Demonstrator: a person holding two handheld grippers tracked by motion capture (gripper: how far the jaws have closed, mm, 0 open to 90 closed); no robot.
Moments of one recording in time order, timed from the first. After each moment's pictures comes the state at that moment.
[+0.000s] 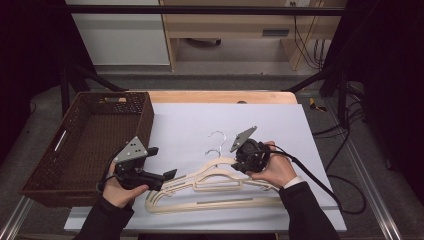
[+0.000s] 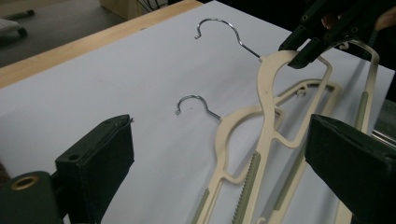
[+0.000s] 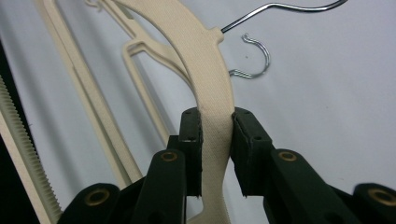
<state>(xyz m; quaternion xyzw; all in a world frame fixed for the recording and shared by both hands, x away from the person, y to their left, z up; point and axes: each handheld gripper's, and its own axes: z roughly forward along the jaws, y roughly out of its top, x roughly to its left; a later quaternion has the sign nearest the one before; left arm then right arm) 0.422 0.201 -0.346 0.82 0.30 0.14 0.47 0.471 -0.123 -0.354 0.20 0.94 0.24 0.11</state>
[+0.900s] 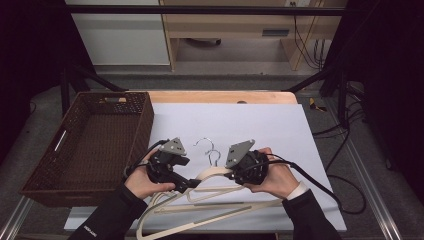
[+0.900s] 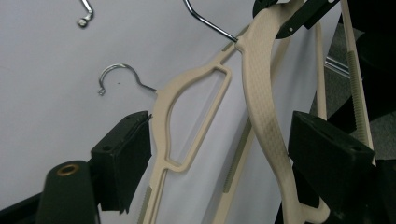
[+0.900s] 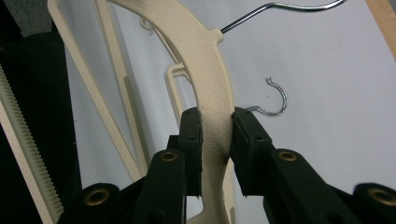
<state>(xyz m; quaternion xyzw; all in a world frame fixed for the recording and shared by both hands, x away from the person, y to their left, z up) 0.442 0.134 -0.343 0.90 0.23 0.03 0.36 0.431 -0.110 -0.333 0.10 0.95 0.28 0.14</state>
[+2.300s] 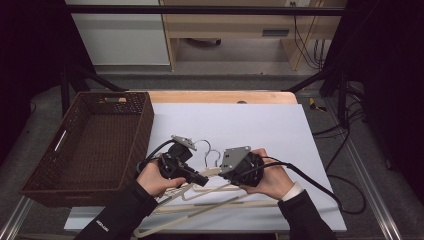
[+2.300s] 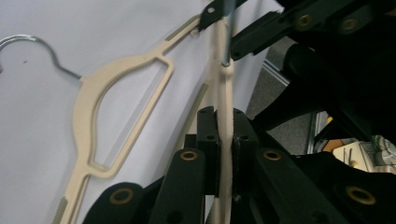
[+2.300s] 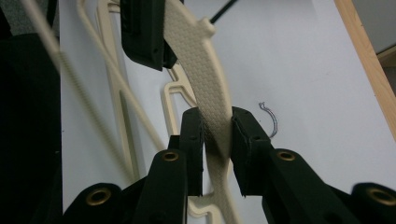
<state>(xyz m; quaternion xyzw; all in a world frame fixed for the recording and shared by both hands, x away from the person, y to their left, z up) 0.455 0.114 -0.347 0.89 0.25 -0.12 0.36 0.426 -0.100 -0.336 0.06 0.94 0.29 0.17</state>
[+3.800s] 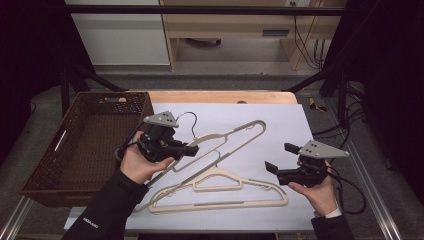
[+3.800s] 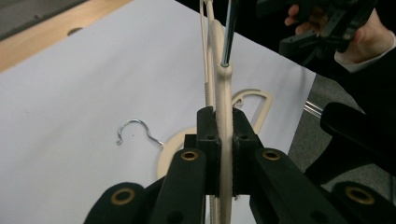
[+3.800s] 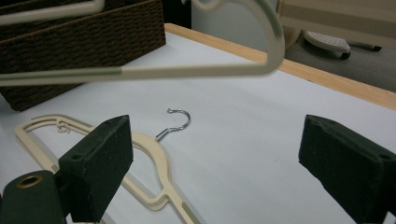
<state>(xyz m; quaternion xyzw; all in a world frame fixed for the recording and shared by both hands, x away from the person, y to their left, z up) 0.449 0.142 -0.267 0.86 0.26 0.04 0.44 0.419 -0.246 -0.361 0.36 0.76 0.50 0.21</state>
